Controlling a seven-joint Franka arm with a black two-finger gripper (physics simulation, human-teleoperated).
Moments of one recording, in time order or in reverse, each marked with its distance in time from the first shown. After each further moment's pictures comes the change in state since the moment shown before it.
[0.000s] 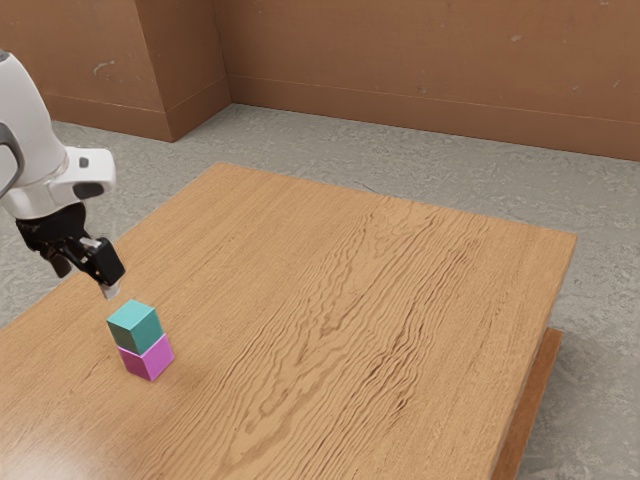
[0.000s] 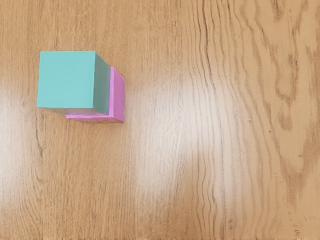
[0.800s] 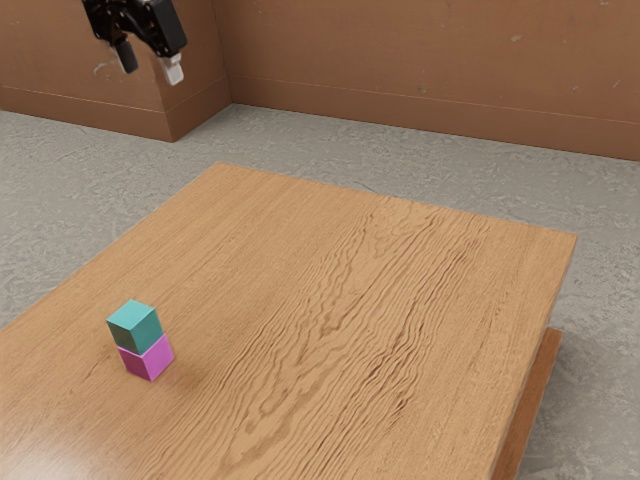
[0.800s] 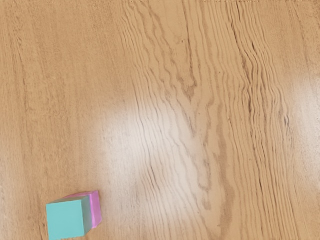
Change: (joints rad) arm -0.410 0.716 0.282 1.271 0.013 -0.548 -0.004
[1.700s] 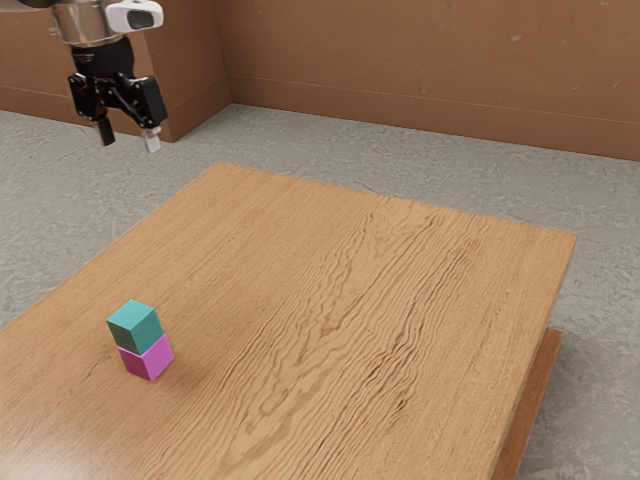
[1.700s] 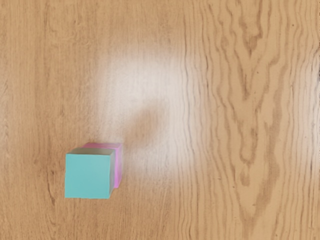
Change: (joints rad) arm 0.117 0.011 0.063 -0.257 -0.013 0.097 -0.002
